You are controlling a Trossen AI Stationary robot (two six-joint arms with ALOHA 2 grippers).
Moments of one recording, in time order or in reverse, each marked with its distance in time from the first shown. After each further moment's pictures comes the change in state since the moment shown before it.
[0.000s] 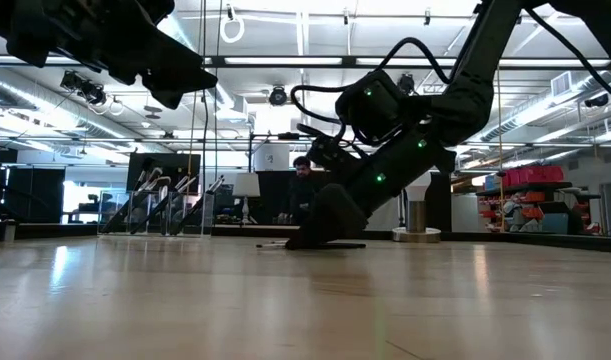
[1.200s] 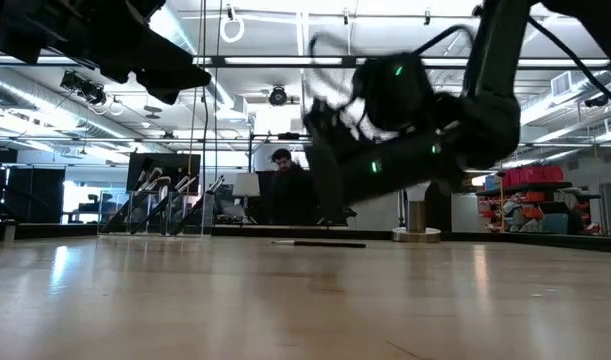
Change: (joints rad) left arm -0.047 0.000 0.000 -0.016 -0.027 0.053; right arm 0.138 0.123 -0.009 0.475 0.022 0.116
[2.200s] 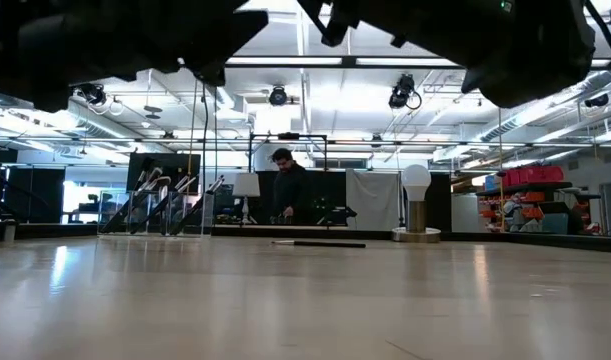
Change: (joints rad) left arm -0.095 0.670 0.014 1.097 -0.002 0.212; right arm 0.251 -0.142 0.031 0.529 0.055 -0.319
